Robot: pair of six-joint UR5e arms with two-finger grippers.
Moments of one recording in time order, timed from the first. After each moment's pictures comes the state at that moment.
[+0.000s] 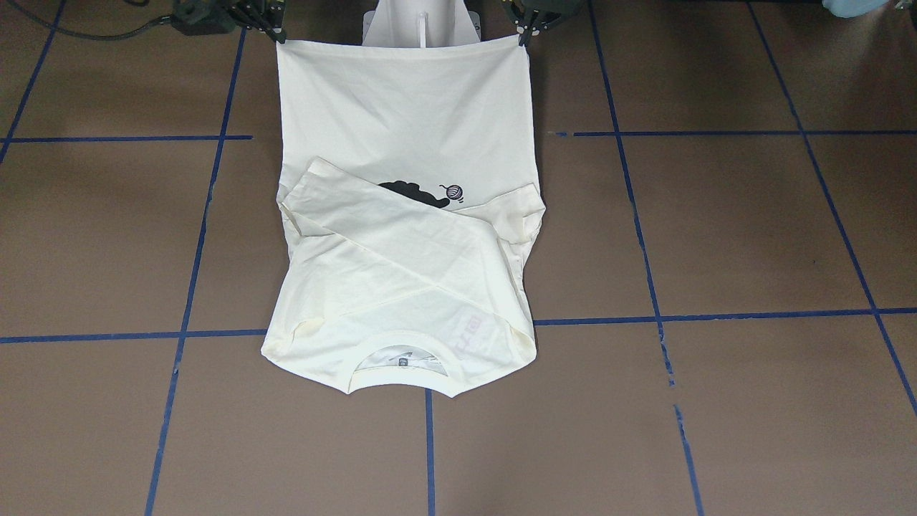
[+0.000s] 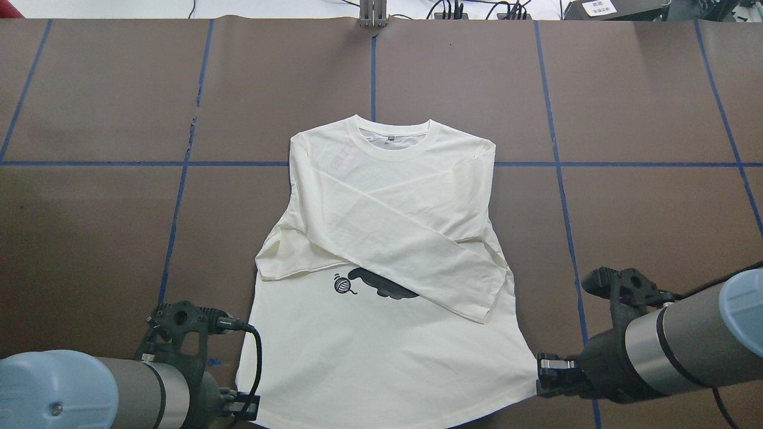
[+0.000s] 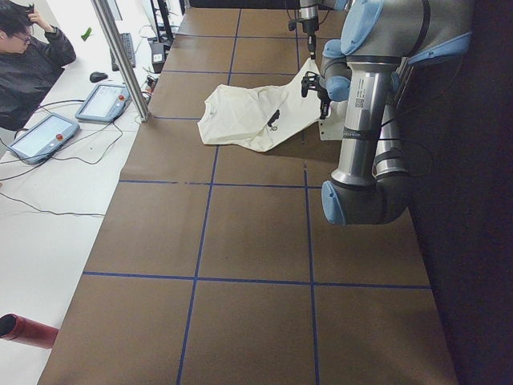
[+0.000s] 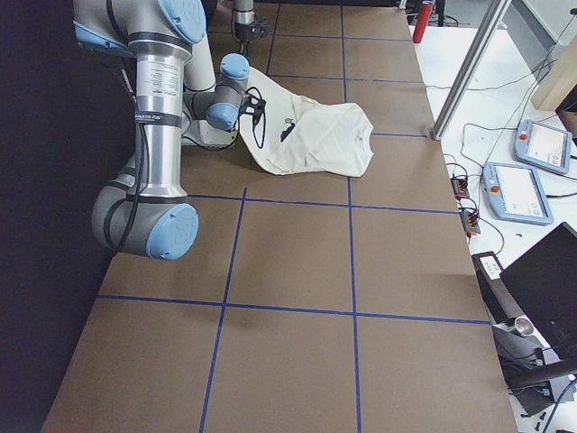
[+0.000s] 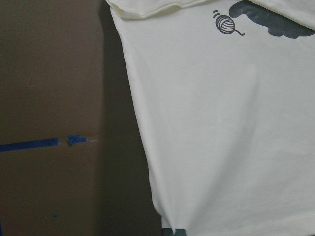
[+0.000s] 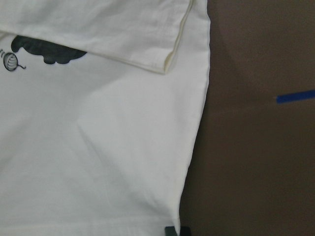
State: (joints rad) left arm -0.14 -1.84 -2.42 -1.38 -1.68 -1.39; right arm 0.35 -1.63 2.42 -1.34 2.03 1.63
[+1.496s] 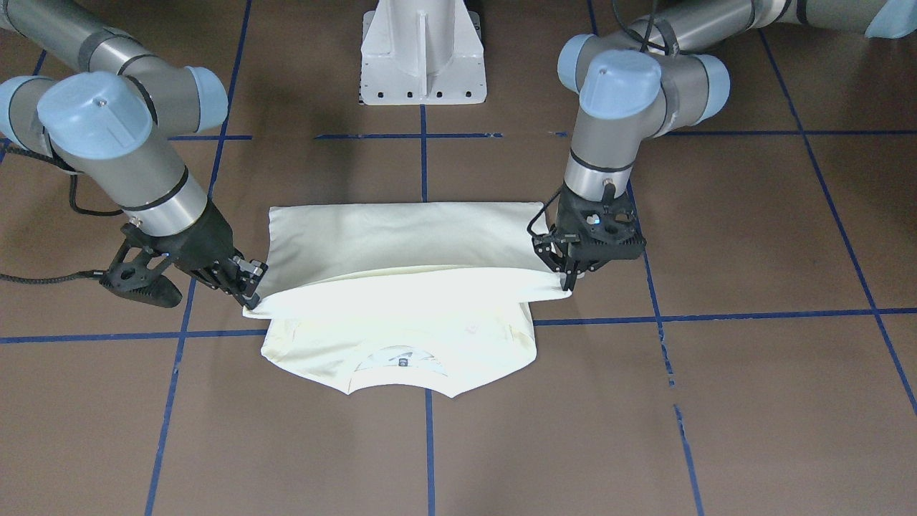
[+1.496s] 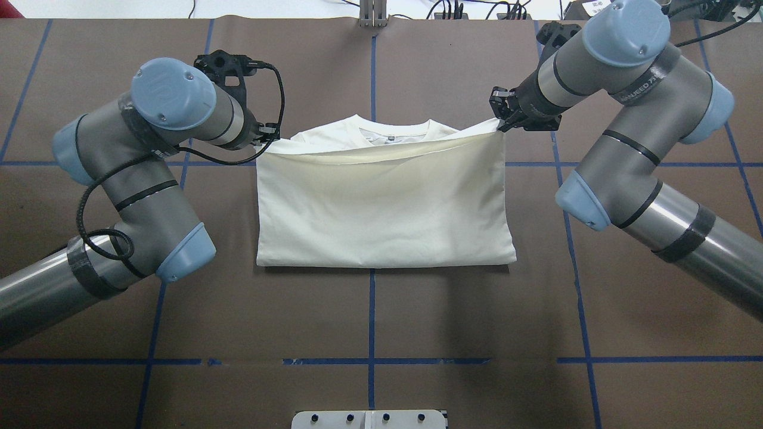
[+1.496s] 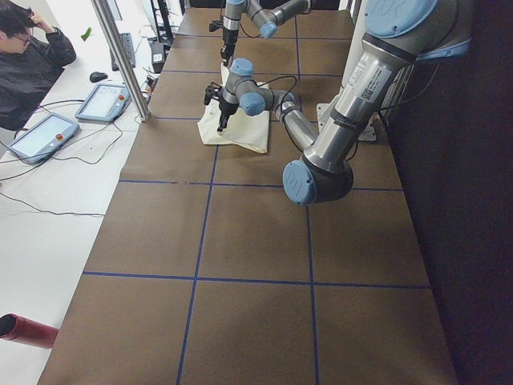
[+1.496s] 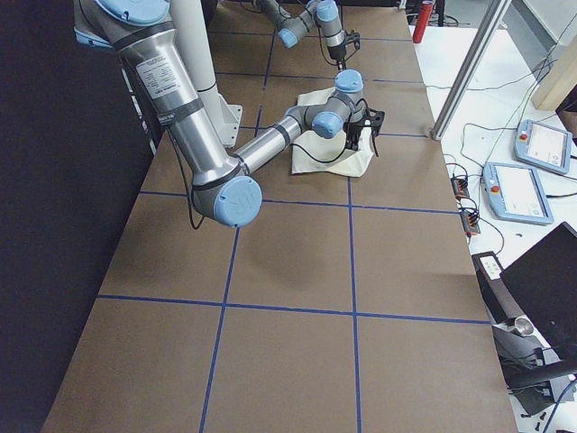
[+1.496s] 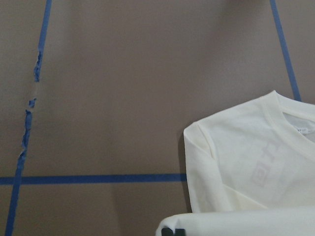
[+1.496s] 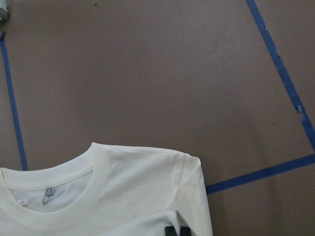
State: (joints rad) left arm -0.72 -2.15 -1.60 -1.84 -1.73 -1.09; right arm 0.87 -1.05 1.59 -1.24 2.03 1.37
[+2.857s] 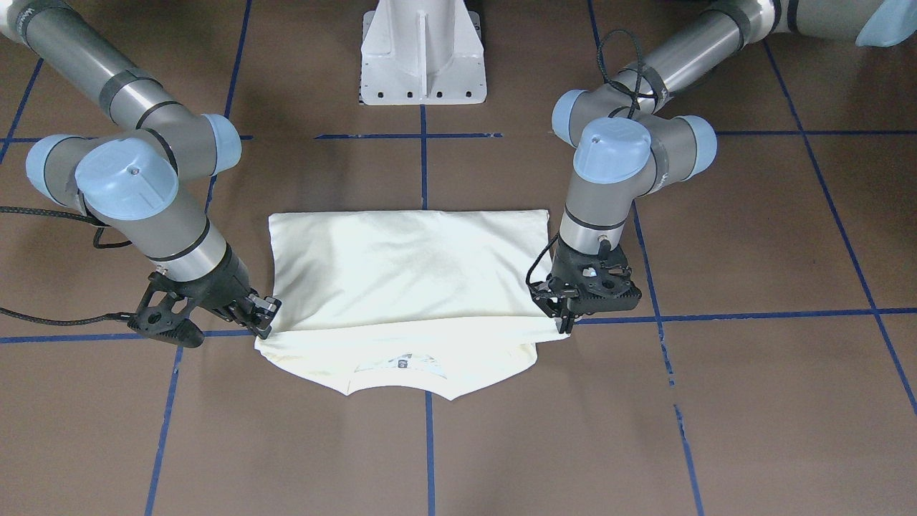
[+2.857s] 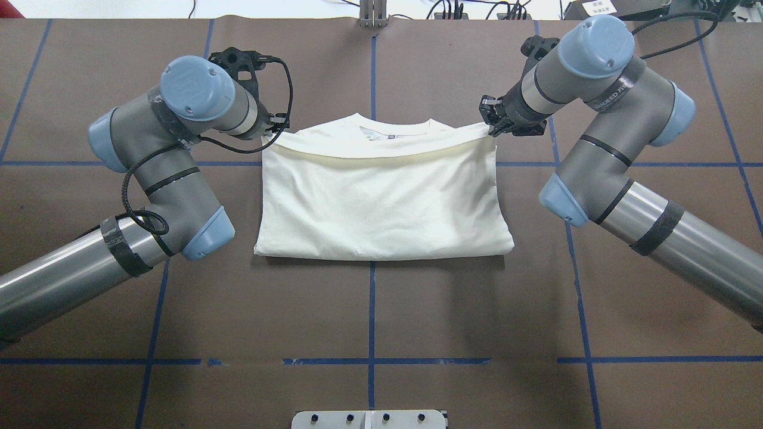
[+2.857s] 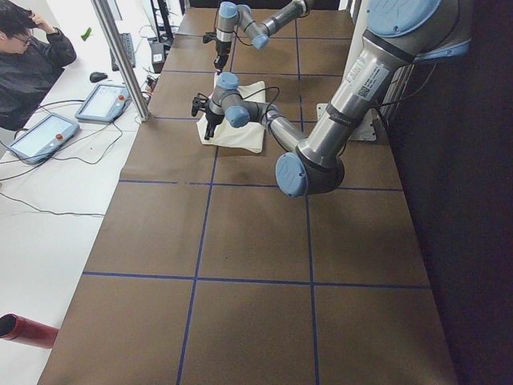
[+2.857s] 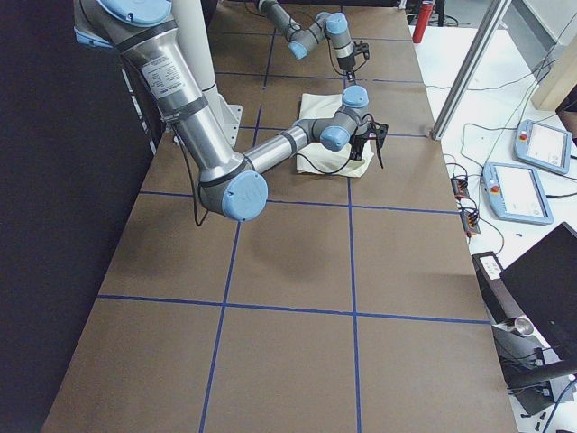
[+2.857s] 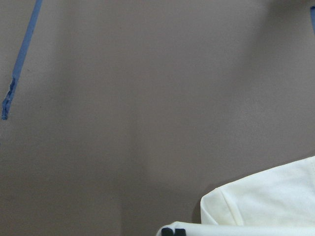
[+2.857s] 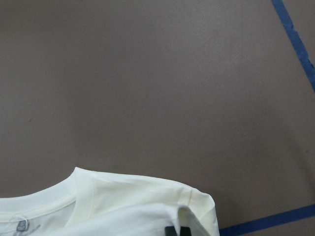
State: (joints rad) left arm -0.73 -2.22 -1.44 -1.93 -1.72 -1.13; right arm 0.84 -1.02 1.46 -1.15 2.02 1.36
